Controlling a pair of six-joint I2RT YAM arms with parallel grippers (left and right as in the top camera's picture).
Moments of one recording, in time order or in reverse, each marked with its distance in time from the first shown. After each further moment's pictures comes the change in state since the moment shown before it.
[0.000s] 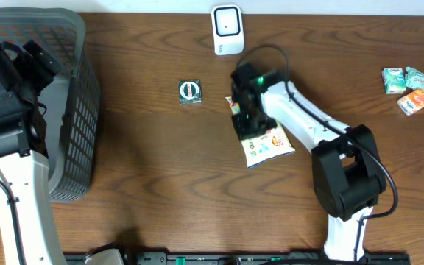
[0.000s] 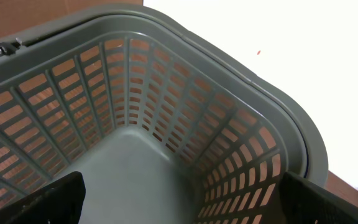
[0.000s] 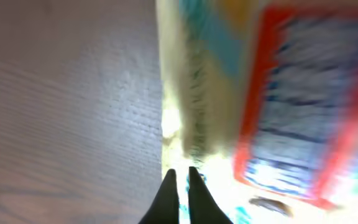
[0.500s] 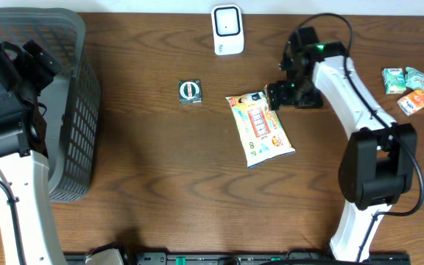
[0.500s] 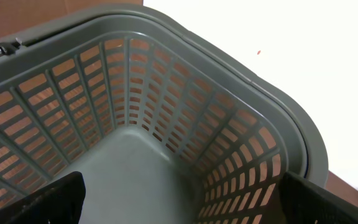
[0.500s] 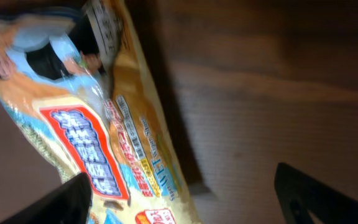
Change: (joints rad) left arm 0.000 0.000 0.000 0.000 0.000 0.000; right arm -0.299 0.000 0.083 -0.034 -0.056 -0.087
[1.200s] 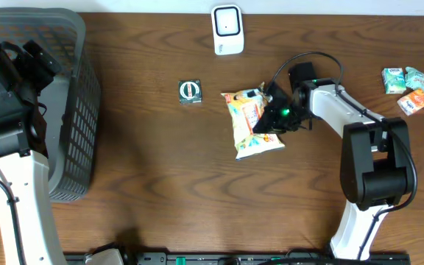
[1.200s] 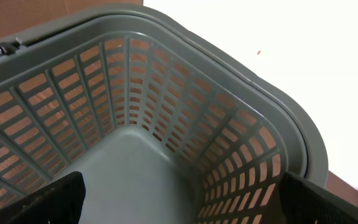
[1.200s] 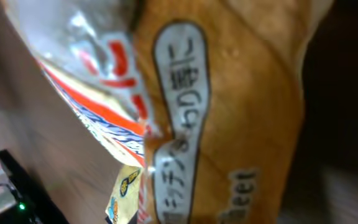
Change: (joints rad) left arm 0.000 0.000 0.000 0.000 0.000 0.000; right arm 0.002 -0.004 -0.352 0.361 -0.482 -0.063
